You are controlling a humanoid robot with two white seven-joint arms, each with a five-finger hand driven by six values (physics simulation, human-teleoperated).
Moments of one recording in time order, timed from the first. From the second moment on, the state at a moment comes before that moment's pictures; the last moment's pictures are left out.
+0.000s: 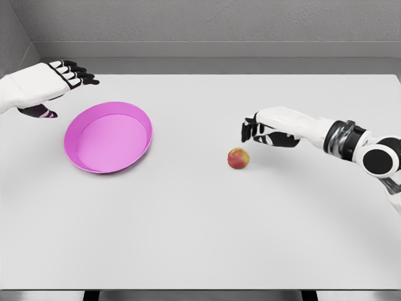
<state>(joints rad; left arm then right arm) -0.68 0.92 -0.59 -1.34 -0.58 -0.61 -0.21 -0.55 -0.74 0.65 -1.75 0.16 0.02 0.49</state>
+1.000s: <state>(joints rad) -0.92 0.64 -0.91 -1.56 -0.62 -0.61 -0.42 -0.43 -0.96 0.35 -1.70 0.16 -0.08 0.49</state>
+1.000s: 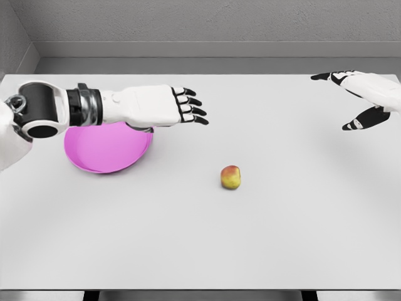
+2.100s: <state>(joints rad) -0.97 0.37 -1.15 -1.48 -0.72 -0.61 -0.54 -0.42 -0.97 0.35 -1.69 0.16 -0.07 0.49</state>
